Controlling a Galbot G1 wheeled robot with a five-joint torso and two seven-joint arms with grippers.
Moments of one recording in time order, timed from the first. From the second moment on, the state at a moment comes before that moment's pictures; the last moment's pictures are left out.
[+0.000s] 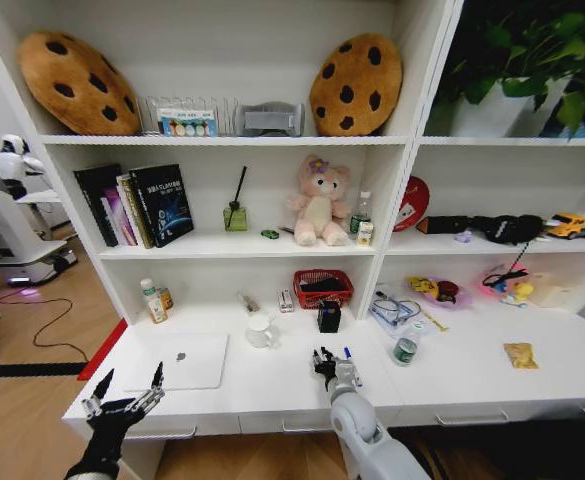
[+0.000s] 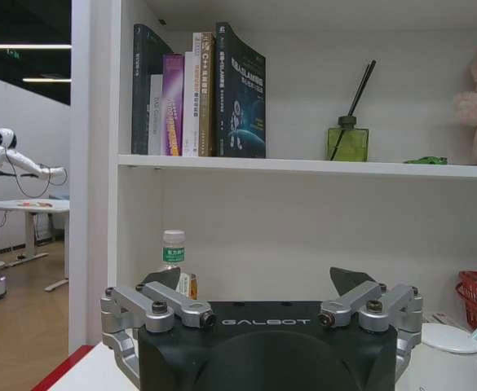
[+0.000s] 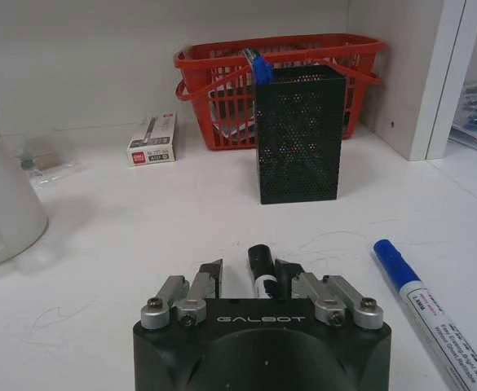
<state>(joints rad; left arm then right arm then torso) 2.03 -1.47 -0.85 -2.41 -0.36 -0.07 0.01 -1.19 1.28 0.13 1.77 0.51 -0.41 0.48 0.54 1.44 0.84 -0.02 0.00</state>
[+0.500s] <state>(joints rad) 2.03 -1.47 -0.85 -2.41 -0.36 -0.07 0.01 -1.18 1.27 0.13 1.76 0.51 -0.40 0.46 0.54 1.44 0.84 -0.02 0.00</state>
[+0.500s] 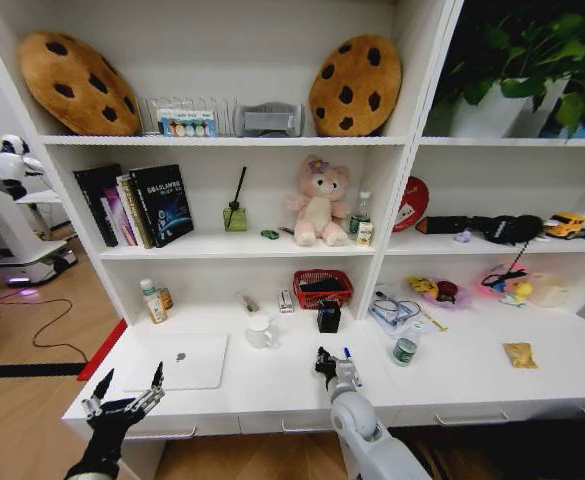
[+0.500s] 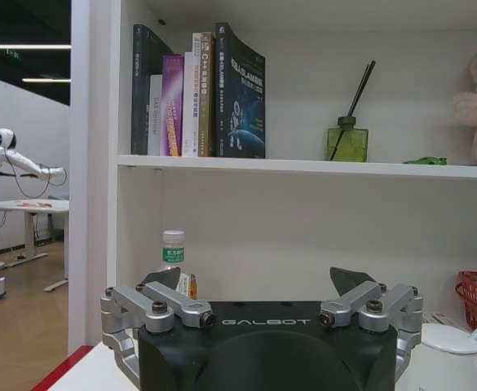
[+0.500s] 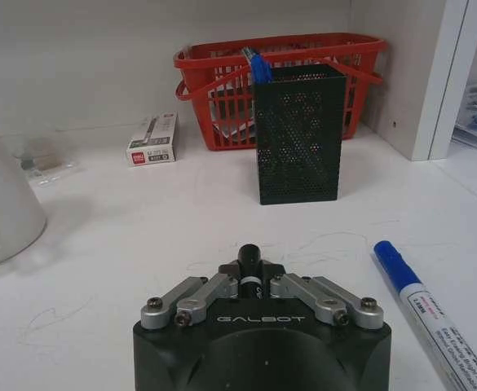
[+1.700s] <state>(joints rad) 2.03 -1.47 -0.85 -2.41 -0.36 -0.07 0.01 -0.62 1.37 0.19 1.12 0.16 0.09 0.13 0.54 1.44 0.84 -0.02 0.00</state>
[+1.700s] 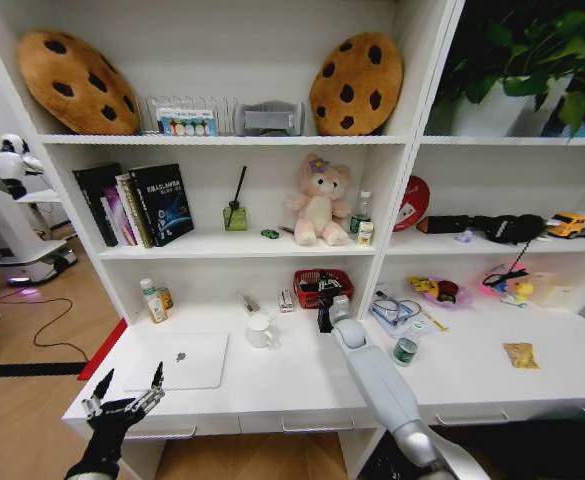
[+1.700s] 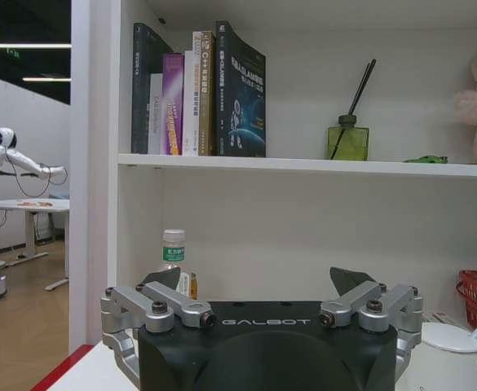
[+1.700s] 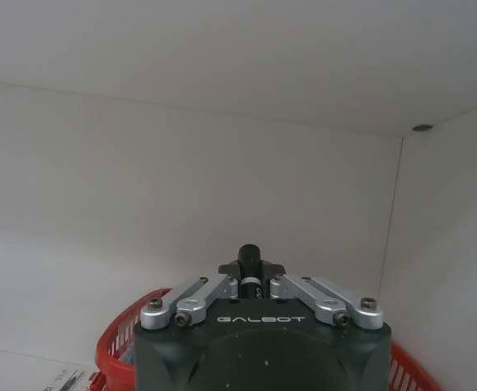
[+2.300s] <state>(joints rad) 2.03 -1.47 -0.85 -2.41 -0.36 -0.07 0.01 -0.65 1.36 0.18 1.10 0.13 0.11 0.14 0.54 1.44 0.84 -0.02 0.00</state>
